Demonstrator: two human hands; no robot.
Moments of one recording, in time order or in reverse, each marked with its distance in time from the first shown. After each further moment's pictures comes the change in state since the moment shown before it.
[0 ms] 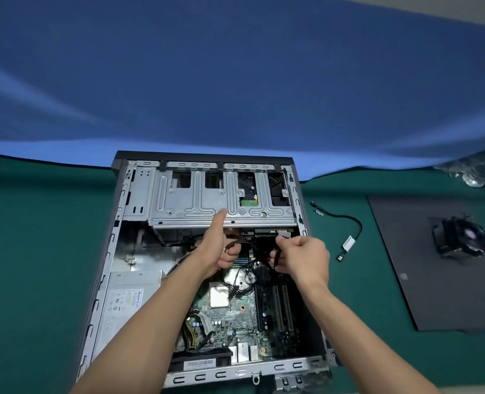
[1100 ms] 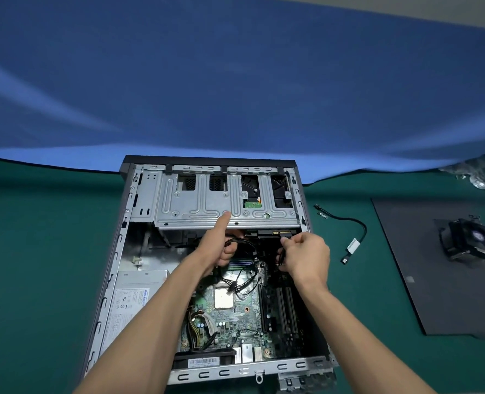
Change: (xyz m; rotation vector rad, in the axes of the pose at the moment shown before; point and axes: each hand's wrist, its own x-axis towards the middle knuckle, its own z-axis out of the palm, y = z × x) left_hand 0.004 0.000 -0.010 0.061 0.060 0.044; right_hand 0.007 0.002 0.006 -0.200 0.090 -0.103
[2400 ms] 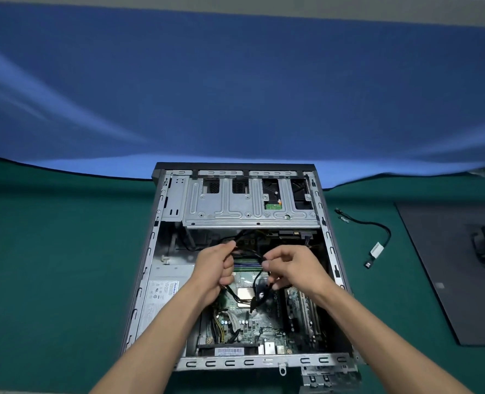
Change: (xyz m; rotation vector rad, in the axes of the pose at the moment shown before) left_hand -0.068 -0.017 -0.009 -0.339 0.247 0.112; right_hand -0.019 0.007 0.009 0.232 -0.718 -0.107
